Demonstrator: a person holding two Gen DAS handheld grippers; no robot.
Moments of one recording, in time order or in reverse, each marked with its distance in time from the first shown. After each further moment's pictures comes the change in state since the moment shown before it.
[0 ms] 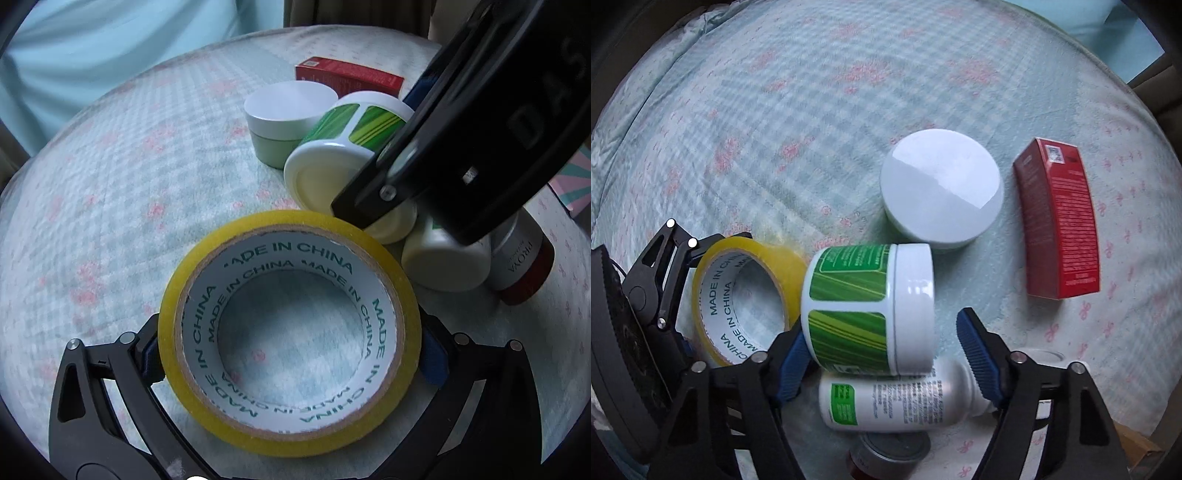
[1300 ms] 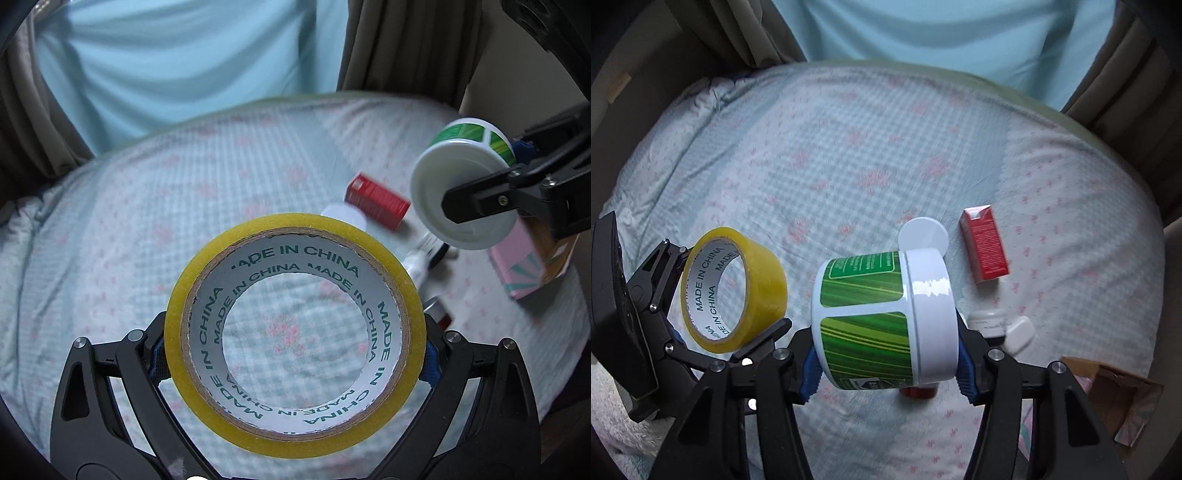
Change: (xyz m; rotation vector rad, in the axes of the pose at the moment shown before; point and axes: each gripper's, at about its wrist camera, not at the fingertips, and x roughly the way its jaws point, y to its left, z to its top) left arm -0.199 0.034 0.077 -0.184 -0.040 0.071; right arm -0.208 0.030 -0.047 0.154 -0.233 -0.008
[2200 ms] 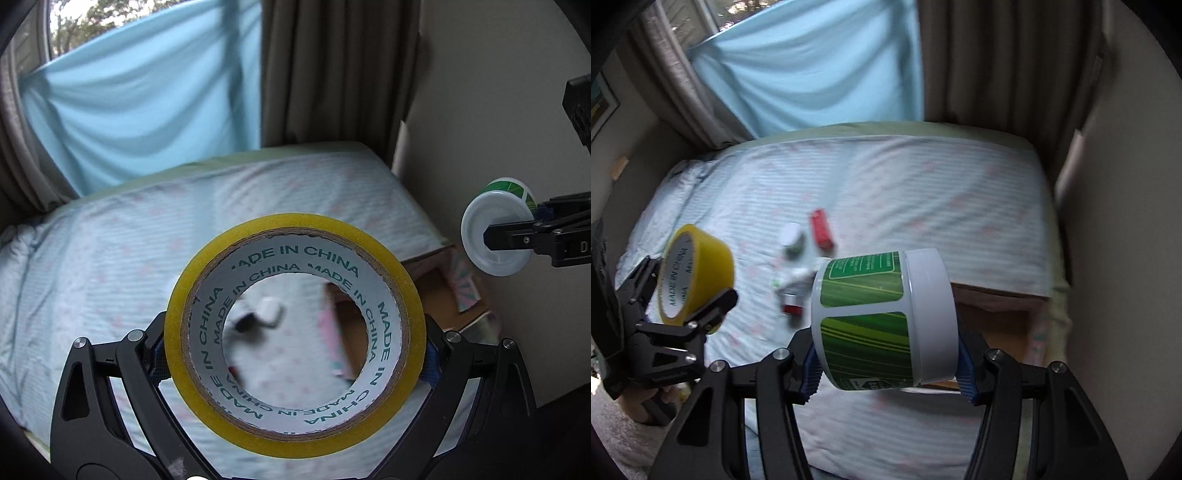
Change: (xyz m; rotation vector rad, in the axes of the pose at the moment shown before) left arm -0.096 -0.322 0.101 -0.047 -0.075 -0.027; right arm -0.204 -0.303 -0.166 0.224 -0.132 -0.025
